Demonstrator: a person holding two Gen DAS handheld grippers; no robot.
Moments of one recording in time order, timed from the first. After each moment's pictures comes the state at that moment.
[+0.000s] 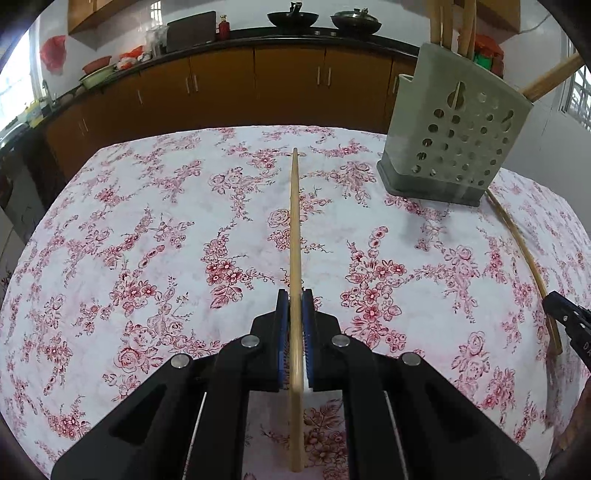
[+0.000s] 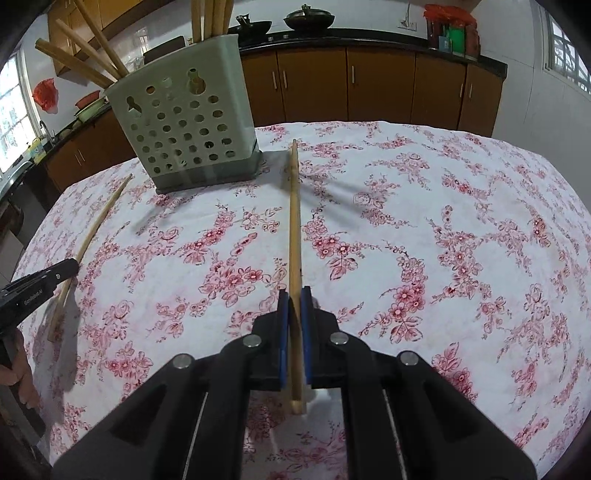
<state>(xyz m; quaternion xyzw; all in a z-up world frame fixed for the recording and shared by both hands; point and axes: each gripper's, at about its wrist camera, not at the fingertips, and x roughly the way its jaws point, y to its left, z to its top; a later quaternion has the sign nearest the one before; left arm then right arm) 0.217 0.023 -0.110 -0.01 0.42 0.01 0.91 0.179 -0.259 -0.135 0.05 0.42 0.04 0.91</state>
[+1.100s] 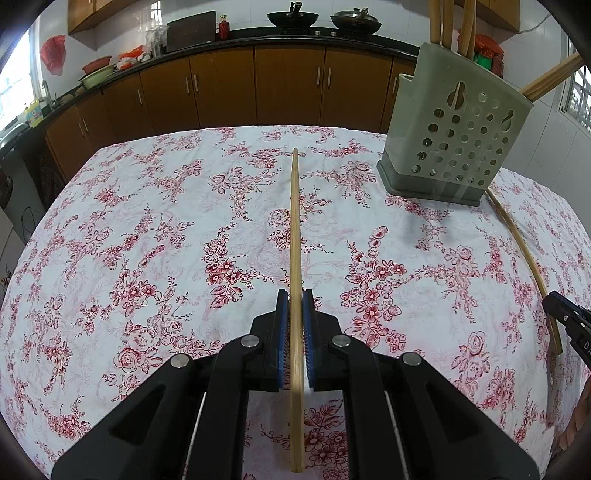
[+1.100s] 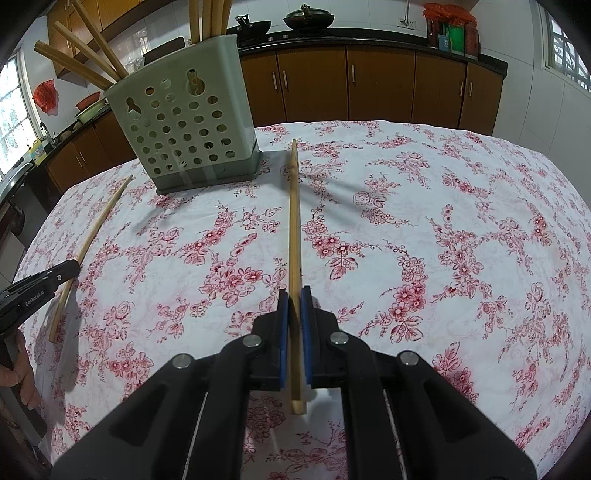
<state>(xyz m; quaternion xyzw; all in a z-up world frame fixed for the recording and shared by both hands) 0.216 0.021 -0.111 -0.01 0.42 0.01 0.91 0.178 -0.261 -0.135 0.05 0.42 0.04 0.91</state>
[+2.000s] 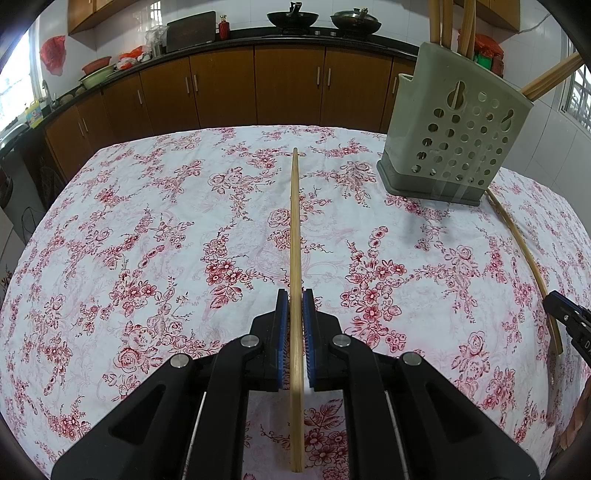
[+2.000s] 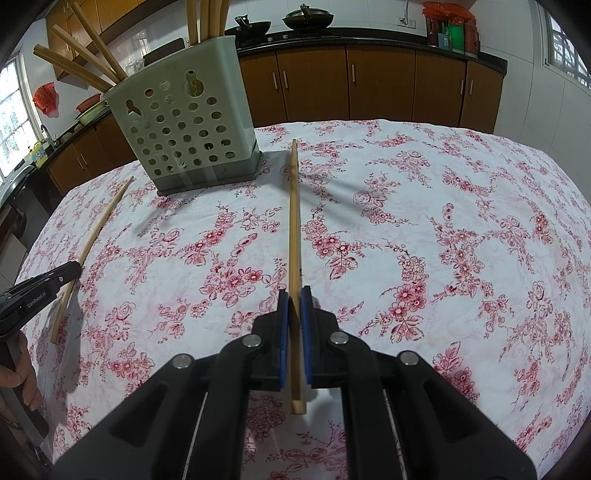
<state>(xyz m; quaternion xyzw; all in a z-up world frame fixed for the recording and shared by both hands) 0.216 0.021 -0.111 -0.01 0.42 0.01 0.91 0.178 -0.262 -0.135 0.06 0.42 0.04 0.91</state>
